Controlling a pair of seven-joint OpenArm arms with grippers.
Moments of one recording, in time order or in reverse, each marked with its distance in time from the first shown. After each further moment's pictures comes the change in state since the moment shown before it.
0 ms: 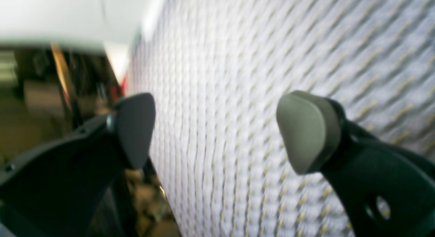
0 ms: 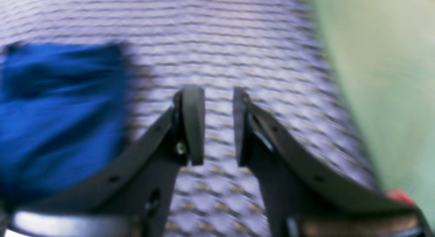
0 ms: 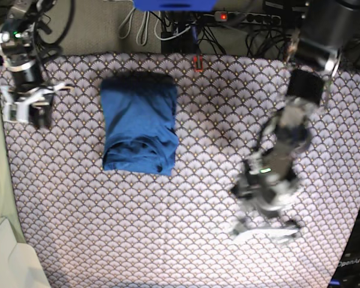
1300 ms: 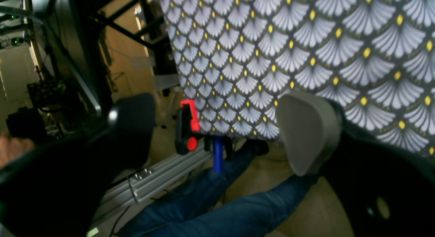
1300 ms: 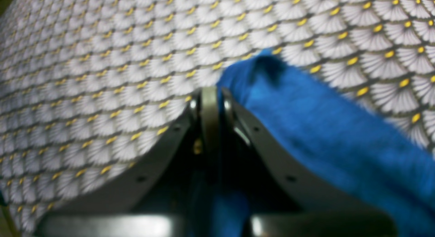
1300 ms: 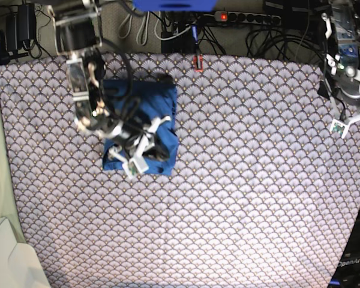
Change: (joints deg) left arm 41.8 -6.8 -36.0 20.7 -0.6 -0.3 4.7; right arm 30.0 3.6 -37.7 -41.0 0.0 5.2 5.0
